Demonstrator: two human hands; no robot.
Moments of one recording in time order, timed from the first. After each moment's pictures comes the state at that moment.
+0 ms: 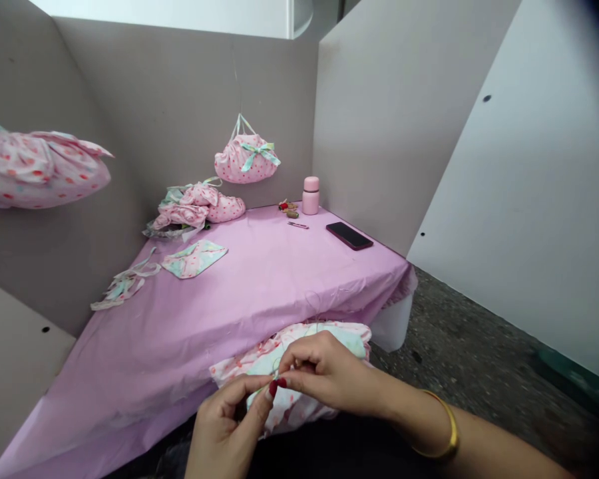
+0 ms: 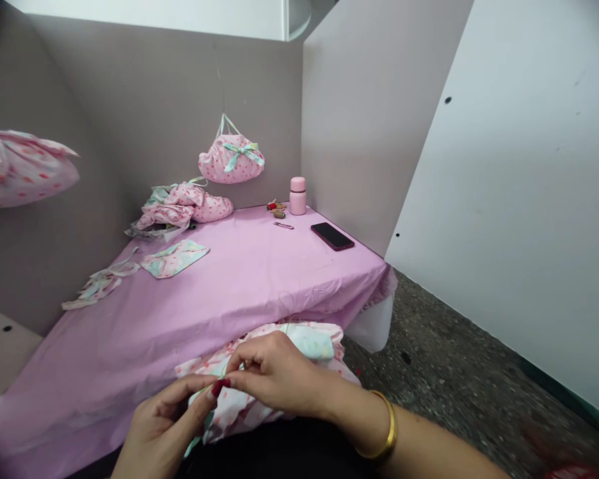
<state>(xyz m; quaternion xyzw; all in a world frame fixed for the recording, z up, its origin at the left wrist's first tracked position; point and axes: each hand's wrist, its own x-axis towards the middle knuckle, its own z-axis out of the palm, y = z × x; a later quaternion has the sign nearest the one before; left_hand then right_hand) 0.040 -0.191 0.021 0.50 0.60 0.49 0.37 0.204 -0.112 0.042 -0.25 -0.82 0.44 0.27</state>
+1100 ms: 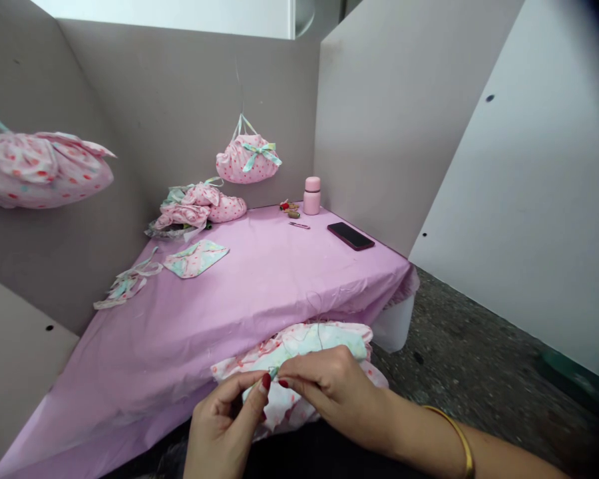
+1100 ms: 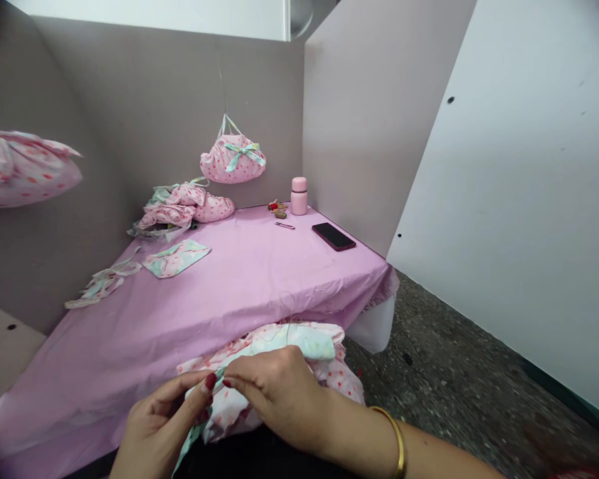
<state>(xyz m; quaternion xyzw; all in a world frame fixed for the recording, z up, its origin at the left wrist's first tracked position) 0.041 -0.191 0.020 0.44 0.62 0.51 0.40 0.205 -0.133 0.041 -0.27 -0.88 0.28 0.26</state>
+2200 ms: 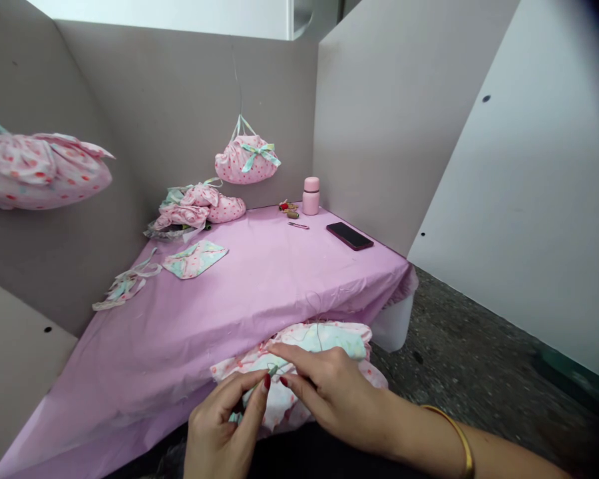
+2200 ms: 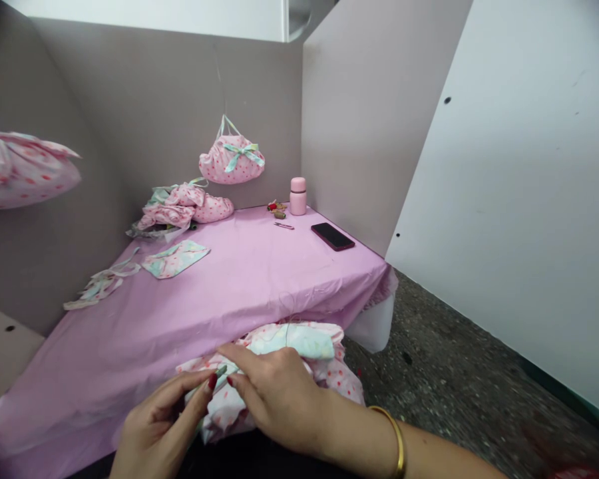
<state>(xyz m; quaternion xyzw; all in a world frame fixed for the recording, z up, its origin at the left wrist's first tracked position) 0.032 -0.190 0.016 0.62 0.58 0.49 0.20 0.206 -0.137 0.045 -0.31 -0.88 0.26 0.25</state>
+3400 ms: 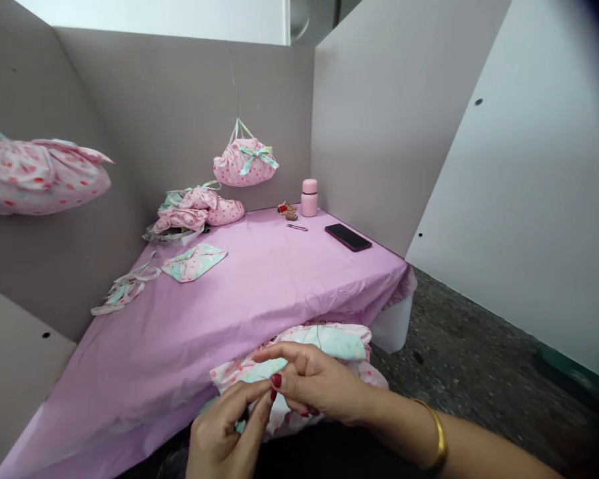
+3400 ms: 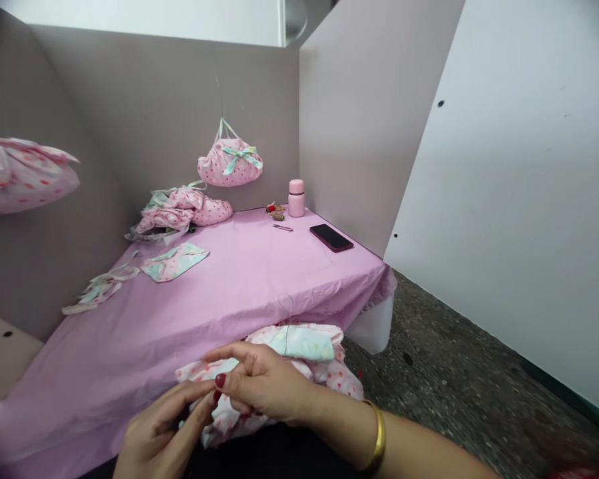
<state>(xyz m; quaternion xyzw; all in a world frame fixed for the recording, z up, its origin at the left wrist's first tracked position) 0.032 -0.193 0.018 0.66 0.55 0.48 0.18 0.188 -0.121 0.026 -0.19 -0.57 0.76 0.25</state>
